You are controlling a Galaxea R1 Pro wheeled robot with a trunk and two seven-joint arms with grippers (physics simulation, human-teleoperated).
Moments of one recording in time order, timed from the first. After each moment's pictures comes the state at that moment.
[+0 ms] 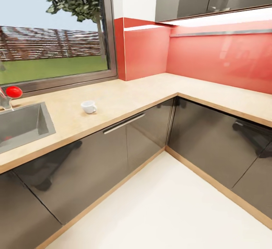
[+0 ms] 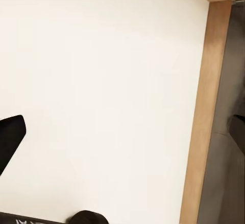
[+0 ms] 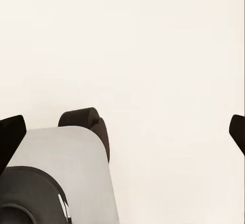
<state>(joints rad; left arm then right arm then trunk) -0.21 0.15 -0.15 -0.10 1.06 0.07 -0.83 -0.02 -0.24 -0.08 -0.21 -0.24 -0.24 0.31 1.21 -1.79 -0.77</state>
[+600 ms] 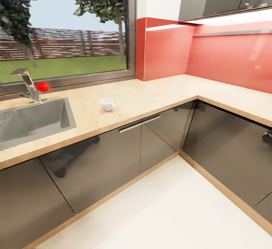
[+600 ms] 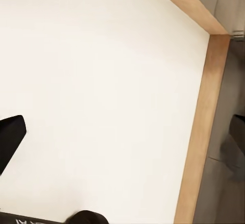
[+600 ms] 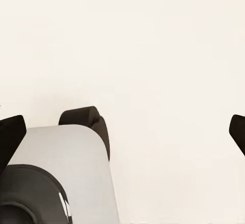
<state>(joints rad) -0.21 0.15 -0.15 -0.10 1.06 0.07 -0.83 -0.02 -0.24 -0.08 -0.21 -0.24 -0.24 0.31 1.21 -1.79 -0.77</state>
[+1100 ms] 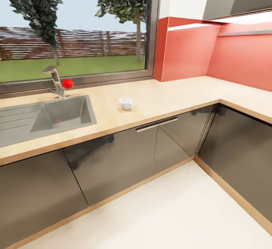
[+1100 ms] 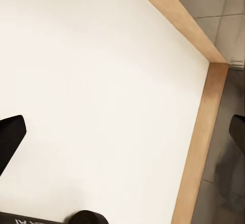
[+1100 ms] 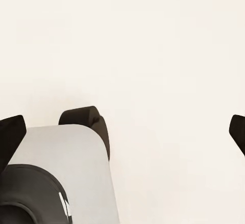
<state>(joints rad) -0.21 0.15 -0.15 -0.10 1.06 0.07 -0.83 -0.02 -0.24 -0.08 -0.21 -0.24 -0.24 0.31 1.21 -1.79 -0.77</state>
